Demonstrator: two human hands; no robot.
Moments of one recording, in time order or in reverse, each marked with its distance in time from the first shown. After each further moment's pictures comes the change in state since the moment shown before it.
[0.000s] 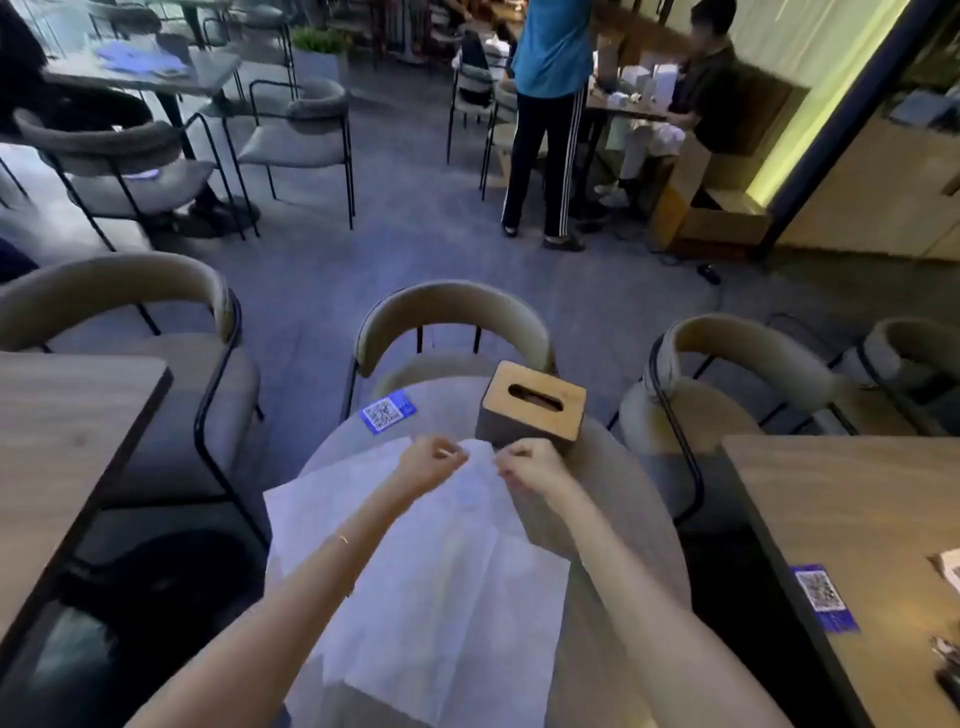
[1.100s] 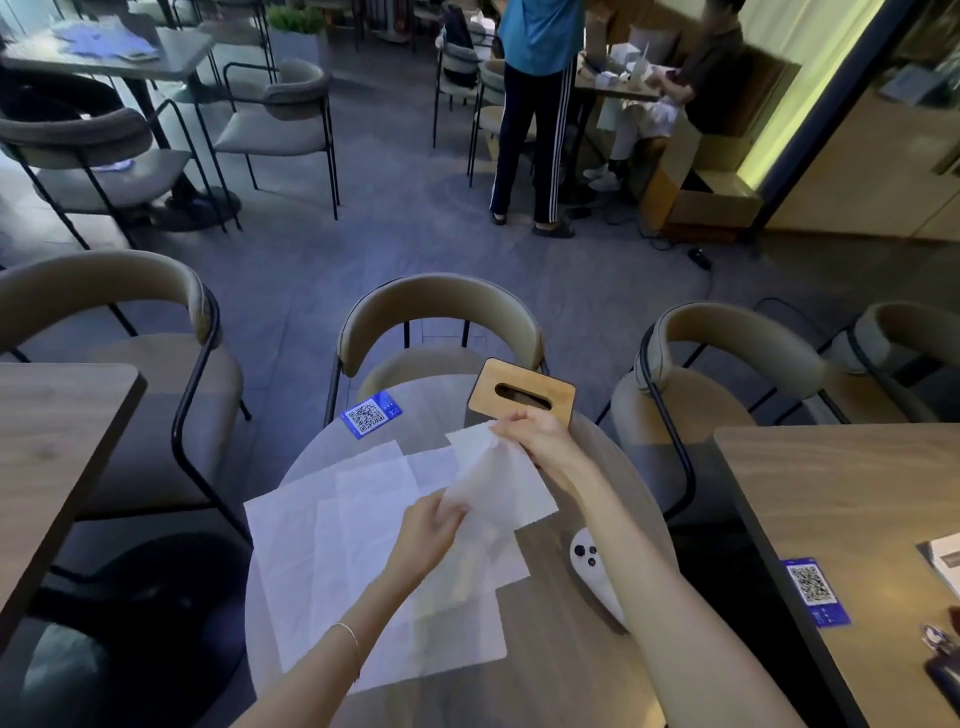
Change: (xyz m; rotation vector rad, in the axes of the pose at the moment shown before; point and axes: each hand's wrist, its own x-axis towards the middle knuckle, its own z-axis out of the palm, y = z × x) left_hand -0.031 -0.030 0.047 -0.044 0.088 0.145; right_hand 0.009 -0.028 -0.041 0.301 -0.109 -0.043
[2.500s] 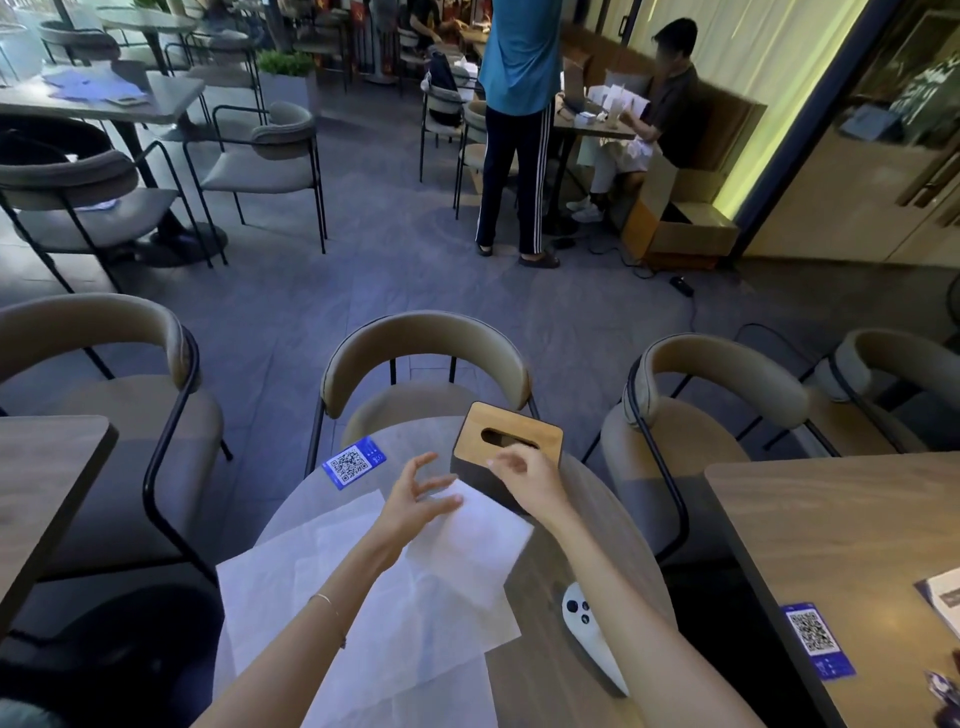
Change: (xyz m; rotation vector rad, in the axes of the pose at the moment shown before) left_hand 0.073 0.044 -0.032 -0.361 -0.139 -0.191; right_hand 0.036 0.013 -0.007 -0.386 0.182 -0.182
